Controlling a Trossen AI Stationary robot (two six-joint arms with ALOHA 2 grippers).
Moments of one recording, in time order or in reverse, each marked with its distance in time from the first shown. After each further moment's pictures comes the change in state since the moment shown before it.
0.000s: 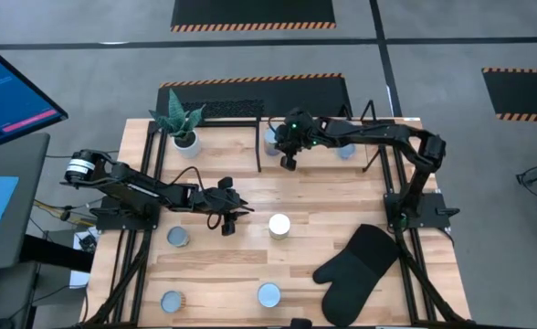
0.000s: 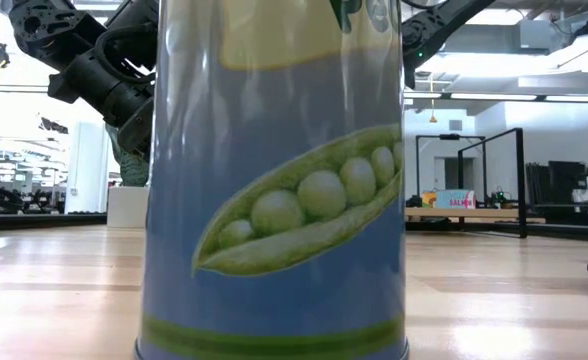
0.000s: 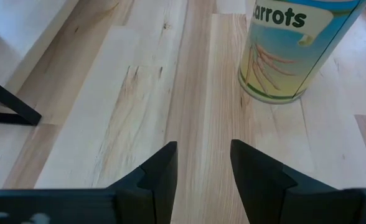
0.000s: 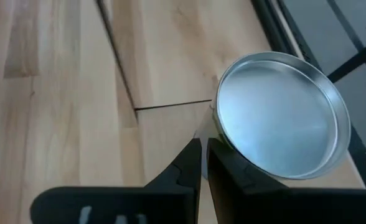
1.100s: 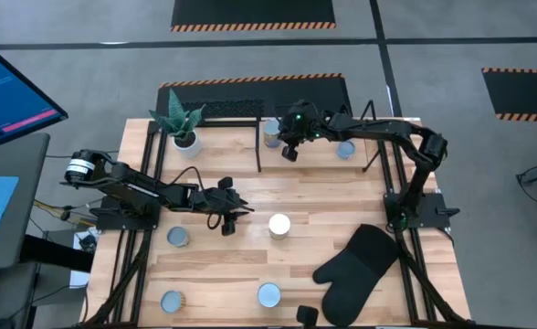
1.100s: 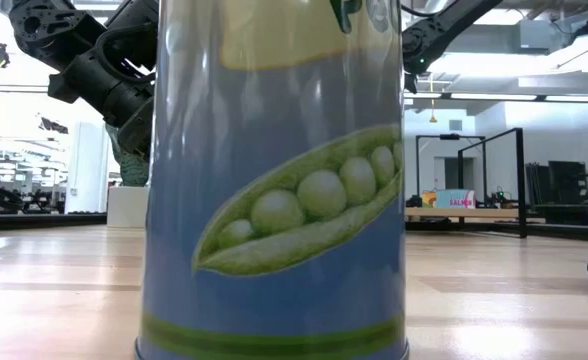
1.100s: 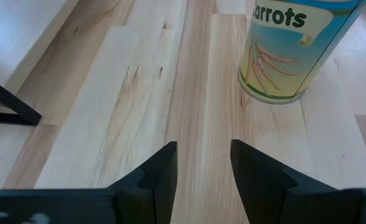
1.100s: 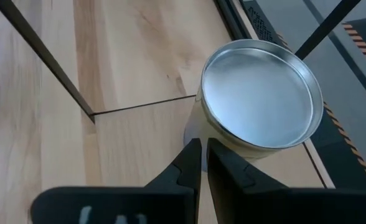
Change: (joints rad) left arm 0.000 0.000 0.000 0.000 0.000 0.000; right arm -0.075 0.000 0.000 0.028 0.004 0.001
